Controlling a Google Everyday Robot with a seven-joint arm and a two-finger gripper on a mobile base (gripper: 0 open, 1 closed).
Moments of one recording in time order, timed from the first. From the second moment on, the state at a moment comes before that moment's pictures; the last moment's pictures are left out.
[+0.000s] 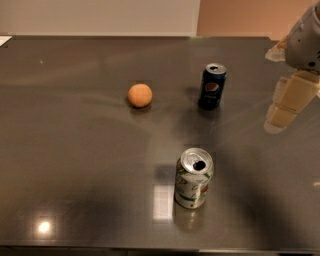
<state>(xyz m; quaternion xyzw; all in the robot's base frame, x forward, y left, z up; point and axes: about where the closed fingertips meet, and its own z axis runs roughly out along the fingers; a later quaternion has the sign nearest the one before) 0.471 -0.216 0.978 -0.60 0.78 -0.01 0.17</state>
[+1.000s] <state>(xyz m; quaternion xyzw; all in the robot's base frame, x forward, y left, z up) 0.564 -0.206 0.979 -0.60 0.77 0.03 0.21</state>
